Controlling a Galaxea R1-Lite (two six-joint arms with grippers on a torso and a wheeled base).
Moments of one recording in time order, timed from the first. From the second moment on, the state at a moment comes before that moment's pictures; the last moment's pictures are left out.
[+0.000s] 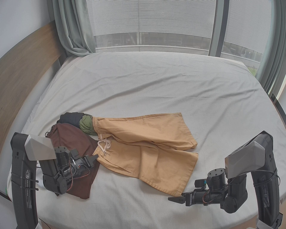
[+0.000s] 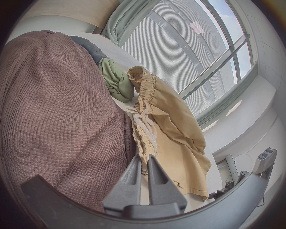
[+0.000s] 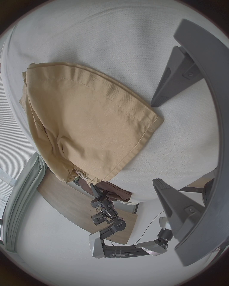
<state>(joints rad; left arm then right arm) -0.05 2.55 -0.66 -1.55 -0.44 -0.53 0.46 2.53 -0.34 -1.50 0.45 0.41</state>
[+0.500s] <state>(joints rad) -0.05 2.55 -0.67 -1.55 -0.44 -0.53 0.47 2.53 -0.35 -1.50 0.44 0.46</state>
